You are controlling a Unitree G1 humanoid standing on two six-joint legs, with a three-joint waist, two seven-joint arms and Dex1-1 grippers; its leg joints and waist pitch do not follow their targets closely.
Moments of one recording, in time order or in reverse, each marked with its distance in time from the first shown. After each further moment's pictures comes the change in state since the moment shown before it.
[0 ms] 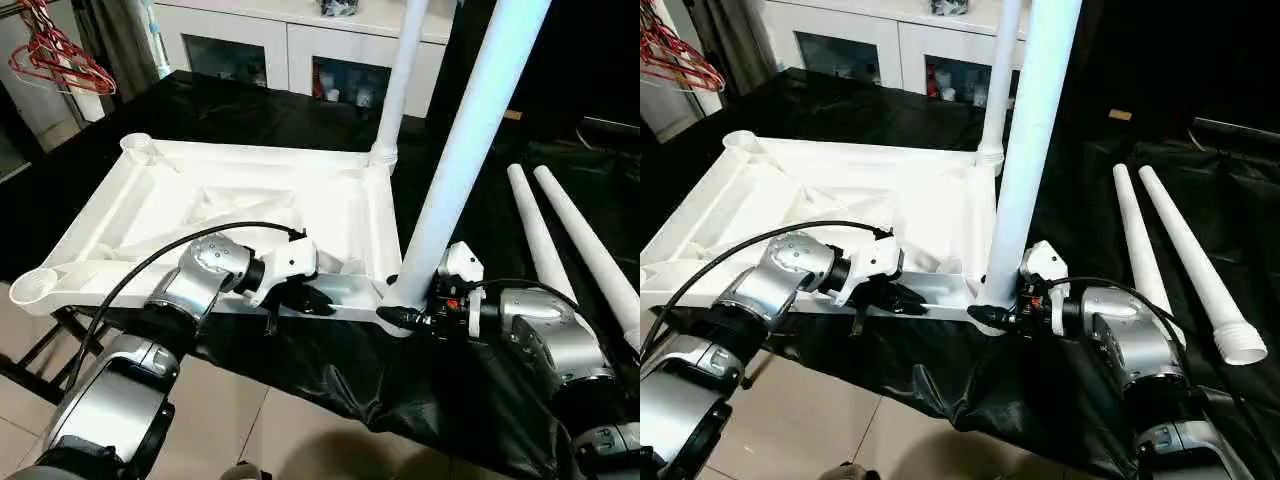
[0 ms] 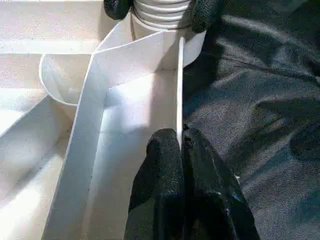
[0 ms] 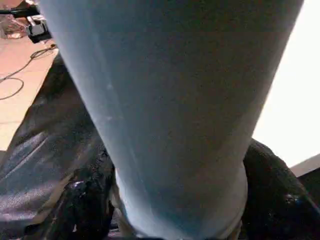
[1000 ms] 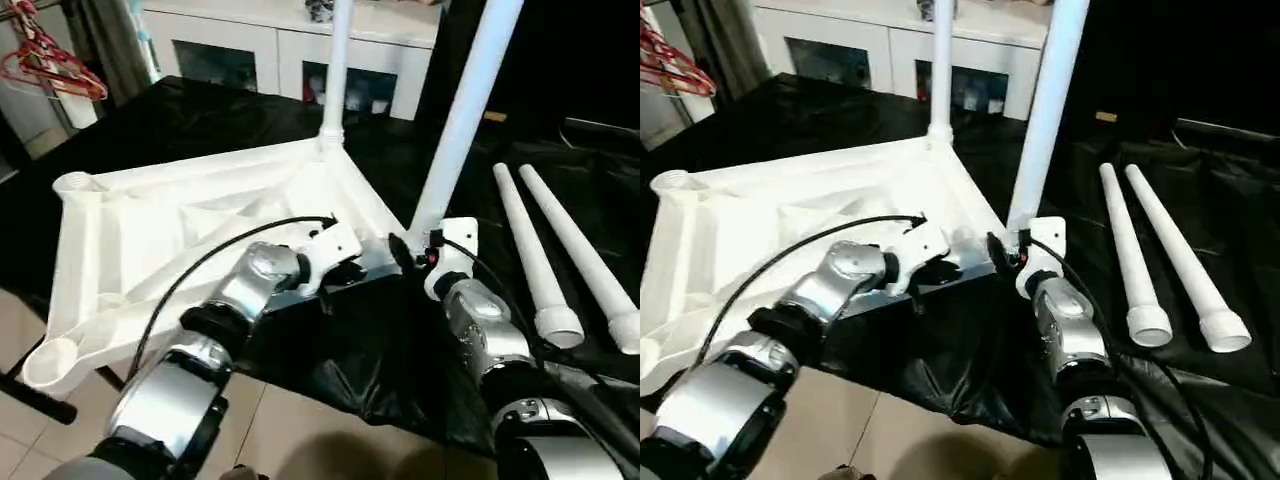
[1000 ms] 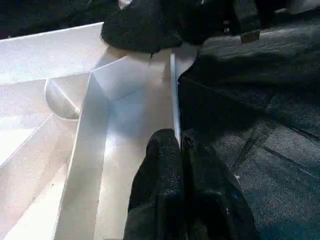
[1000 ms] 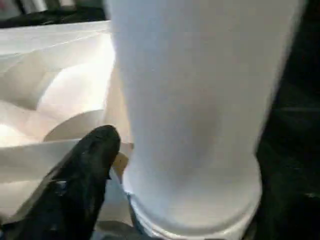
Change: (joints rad) left arm -0.059 -0.208 0.033 0.142 0.076 0.050 0.470; right arm -0.143 0.301 -0.218 0.314 -0.061 -0.175 -0.808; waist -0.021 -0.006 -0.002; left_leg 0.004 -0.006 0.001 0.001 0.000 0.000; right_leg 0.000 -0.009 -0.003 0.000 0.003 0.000
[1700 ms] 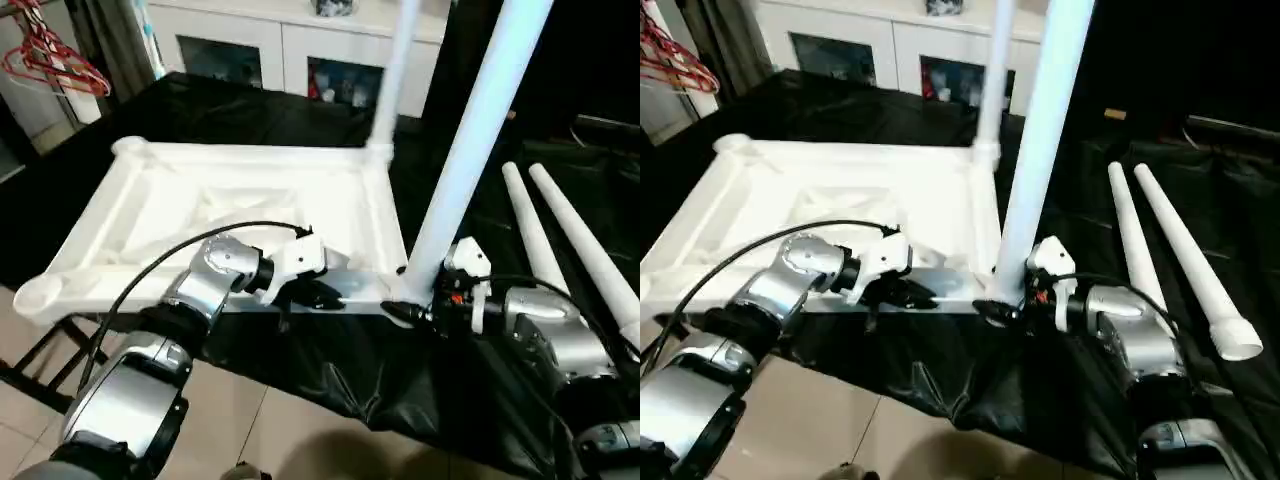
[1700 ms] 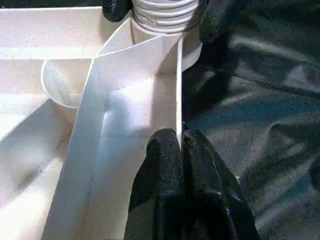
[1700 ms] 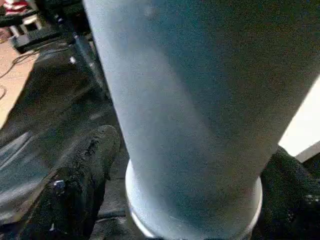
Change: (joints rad) left arm 0.032 0.162 -0.018 -0.058 -0.071 -0.098 -0.419; right arm 0.126 -0.316 0.197 -0.272 0.073 0.160 0.782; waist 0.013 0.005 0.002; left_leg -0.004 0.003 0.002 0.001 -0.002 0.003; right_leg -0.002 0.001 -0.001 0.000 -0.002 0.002
